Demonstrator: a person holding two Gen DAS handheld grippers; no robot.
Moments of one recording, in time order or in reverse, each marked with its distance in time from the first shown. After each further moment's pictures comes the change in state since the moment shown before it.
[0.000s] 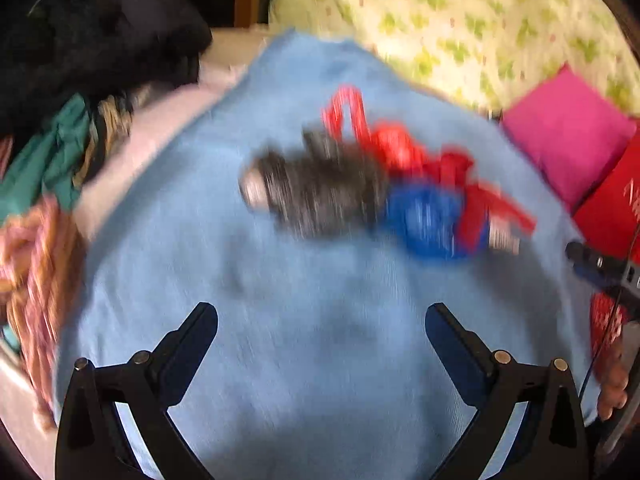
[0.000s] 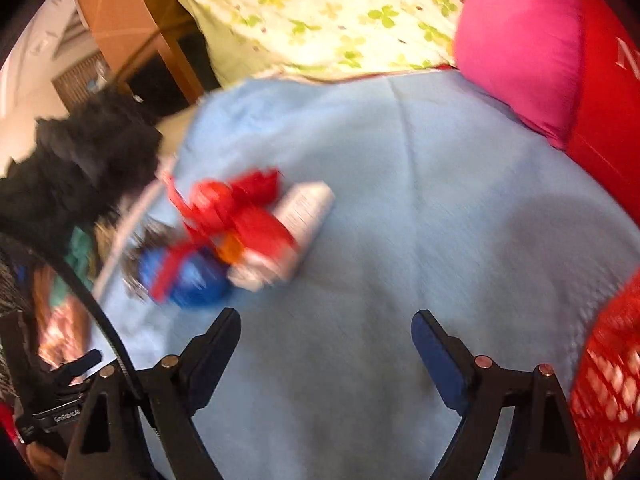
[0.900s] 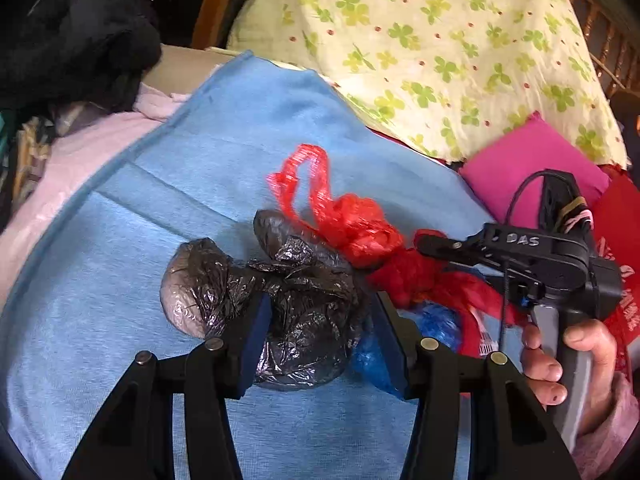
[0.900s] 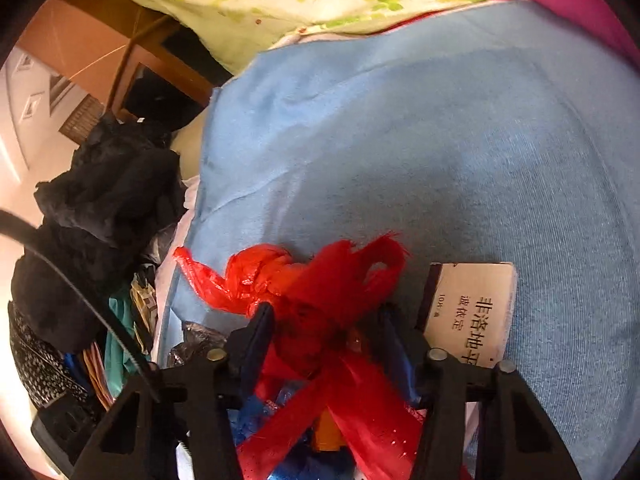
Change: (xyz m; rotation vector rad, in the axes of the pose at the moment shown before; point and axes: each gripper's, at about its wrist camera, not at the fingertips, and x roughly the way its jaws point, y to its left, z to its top) left arm 0.077 -0.003 0.054 -0.030 -0.073 -0.270; right arm 0.163 0.052 0.085 0.187 0.152 0.223
